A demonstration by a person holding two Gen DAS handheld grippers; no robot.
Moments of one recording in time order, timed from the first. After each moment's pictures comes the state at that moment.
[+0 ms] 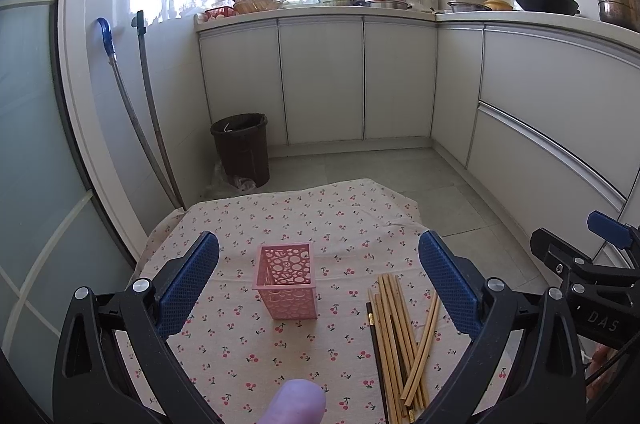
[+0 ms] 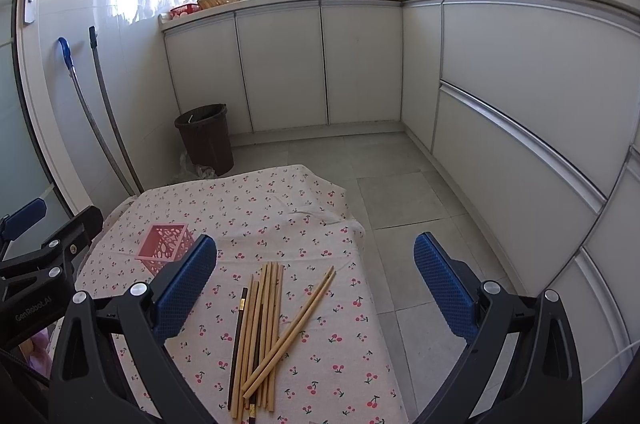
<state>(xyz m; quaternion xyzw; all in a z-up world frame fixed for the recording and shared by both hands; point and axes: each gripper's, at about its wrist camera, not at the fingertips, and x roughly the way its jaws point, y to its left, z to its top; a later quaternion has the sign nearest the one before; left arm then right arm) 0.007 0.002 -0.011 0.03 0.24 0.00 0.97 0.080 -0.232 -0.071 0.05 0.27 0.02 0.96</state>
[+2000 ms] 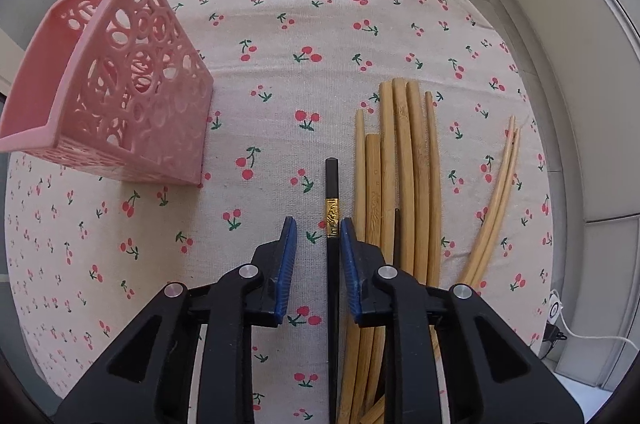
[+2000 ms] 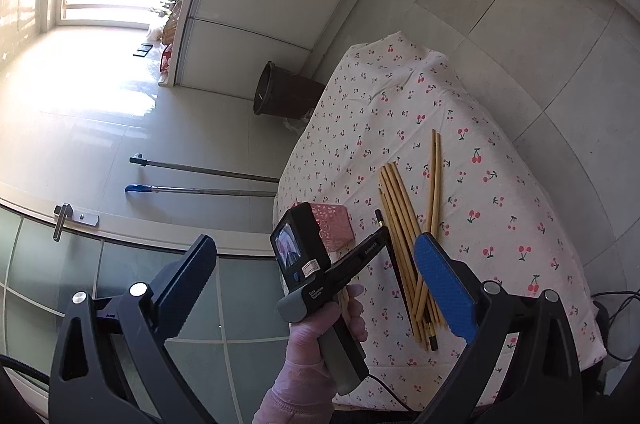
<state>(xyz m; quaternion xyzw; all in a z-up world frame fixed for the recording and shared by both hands) 0.188 -0.049 -0.221 -0.02 0.62 0.00 0.78 0.138 -0.343 -0.150 0.49 0.44 0.20 0.72</state>
